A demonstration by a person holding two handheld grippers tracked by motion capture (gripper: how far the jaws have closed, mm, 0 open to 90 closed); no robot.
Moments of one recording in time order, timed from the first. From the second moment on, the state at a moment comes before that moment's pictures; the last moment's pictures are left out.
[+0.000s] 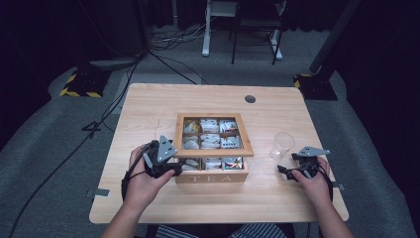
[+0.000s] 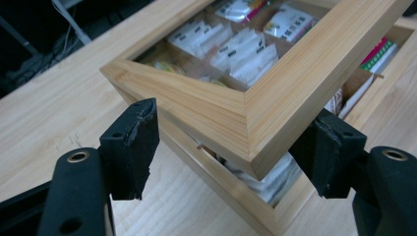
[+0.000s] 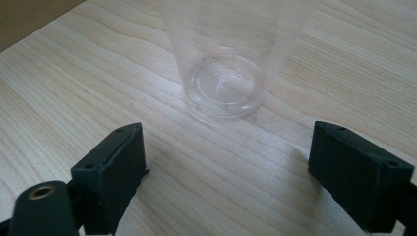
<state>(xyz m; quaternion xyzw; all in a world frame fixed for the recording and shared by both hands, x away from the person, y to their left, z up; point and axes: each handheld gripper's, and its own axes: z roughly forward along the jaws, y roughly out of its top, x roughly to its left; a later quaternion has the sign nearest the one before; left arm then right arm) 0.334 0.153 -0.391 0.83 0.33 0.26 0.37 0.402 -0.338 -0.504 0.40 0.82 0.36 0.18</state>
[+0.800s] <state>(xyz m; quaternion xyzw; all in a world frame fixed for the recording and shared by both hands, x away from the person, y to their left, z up) 0.354 0.159 -0.374 0.79 0.33 0.28 0.43 0.403 -0.337 -0.504 0.41 0.82 0.36 0.18</state>
